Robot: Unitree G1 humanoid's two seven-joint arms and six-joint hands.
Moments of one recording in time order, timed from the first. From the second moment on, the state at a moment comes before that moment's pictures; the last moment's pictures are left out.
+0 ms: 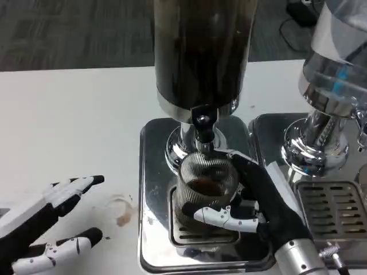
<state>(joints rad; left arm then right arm) 0.34 0.76 0.21 0.06 0.34 -0.64 -0.39 0.14 -0.07 0.26 0.01 -0.32 -0.14 -0.05</state>
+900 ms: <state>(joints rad) 0.21 0.76 0.07 0.16 0.39 -0.72 -0.34 0.21 -0.17 0.20 -0.14 -0.37 -0.09 -0.02</state>
